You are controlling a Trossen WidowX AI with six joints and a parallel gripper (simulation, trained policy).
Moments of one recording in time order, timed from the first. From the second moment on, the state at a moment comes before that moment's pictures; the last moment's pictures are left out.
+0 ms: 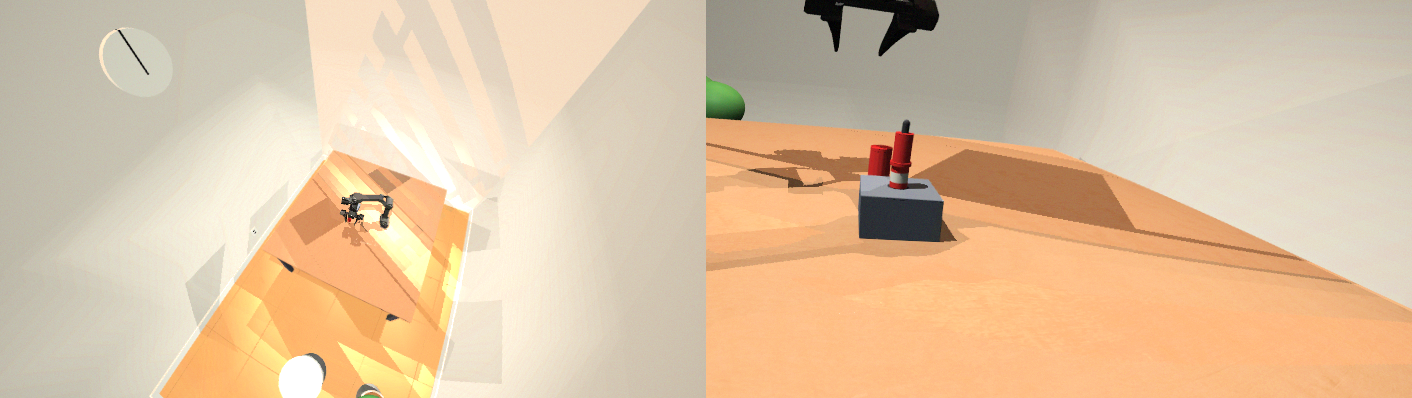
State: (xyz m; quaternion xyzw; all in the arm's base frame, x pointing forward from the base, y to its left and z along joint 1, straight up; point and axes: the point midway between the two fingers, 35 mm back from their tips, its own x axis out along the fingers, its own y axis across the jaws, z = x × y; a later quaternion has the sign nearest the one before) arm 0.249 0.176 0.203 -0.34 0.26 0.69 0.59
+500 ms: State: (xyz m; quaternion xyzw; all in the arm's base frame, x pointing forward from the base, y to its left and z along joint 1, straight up) arm 0.269 0.145 0.182 -0.37 0.32 0.66 0.57
